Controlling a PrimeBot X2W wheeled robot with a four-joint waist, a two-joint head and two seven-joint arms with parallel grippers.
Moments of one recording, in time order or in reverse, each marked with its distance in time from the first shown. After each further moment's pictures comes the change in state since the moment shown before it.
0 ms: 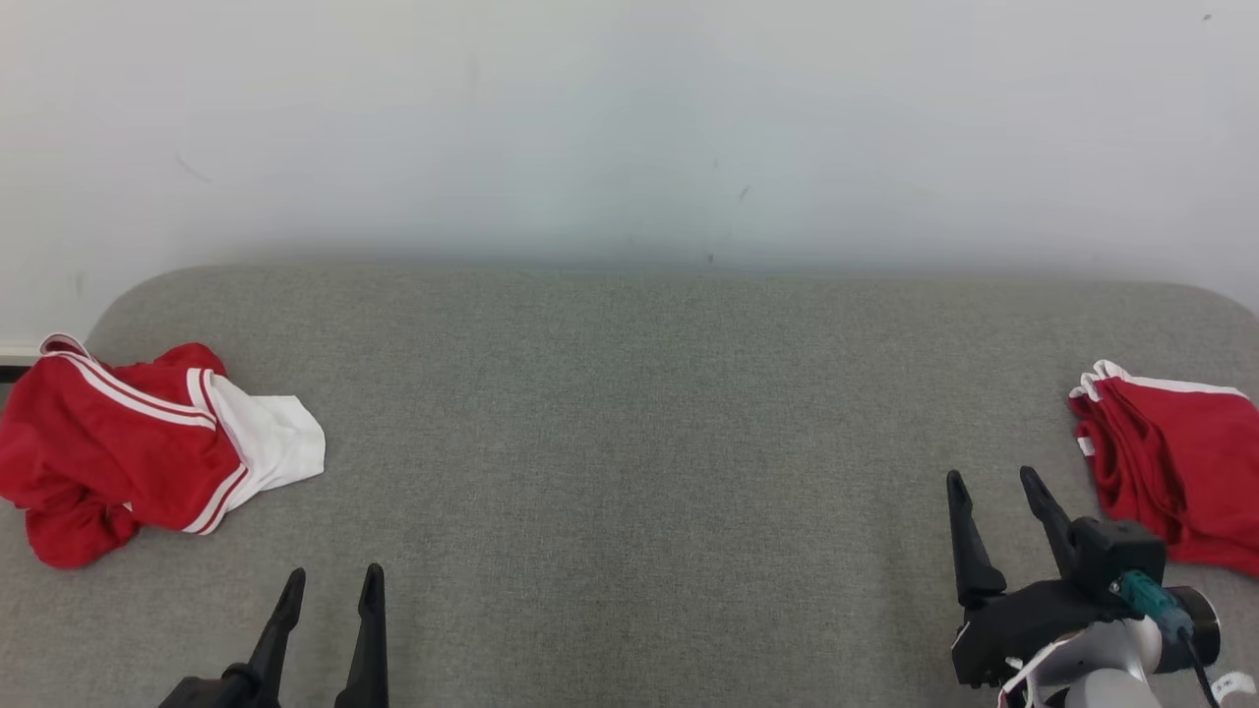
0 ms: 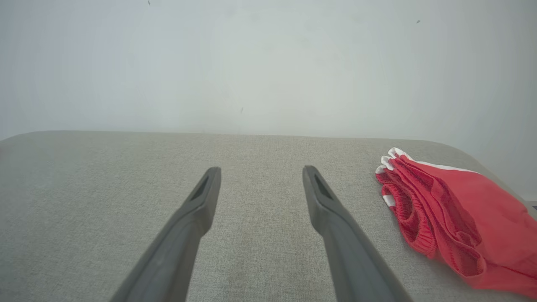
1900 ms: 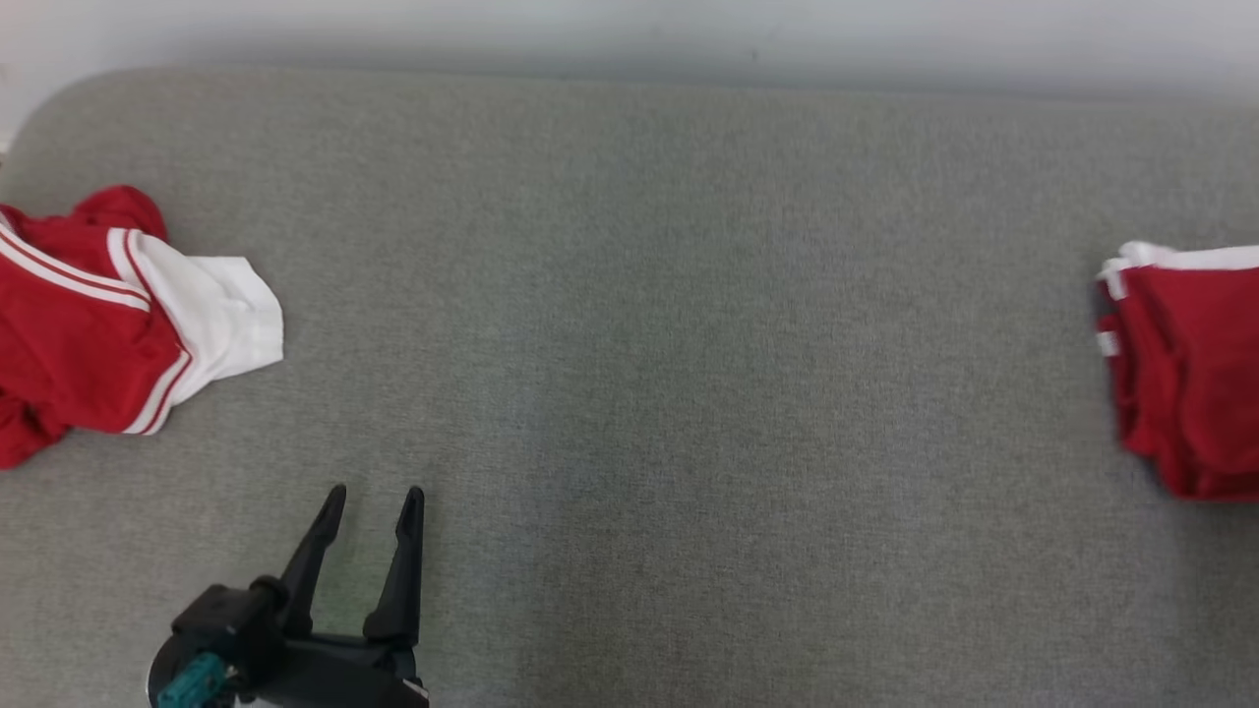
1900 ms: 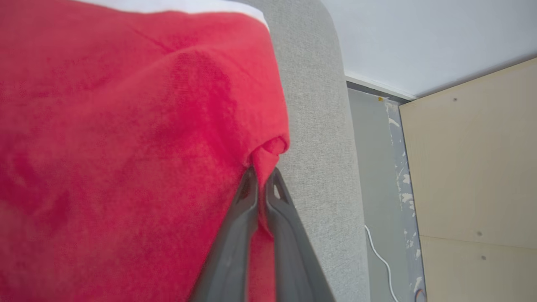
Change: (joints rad) left arm -0.119 0.008 -0.046 -0.027 -0.018 -0.034 0.072; right arm -0.372 -0.421 -0.143 0.207 -0.226 0.000 0.725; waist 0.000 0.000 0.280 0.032
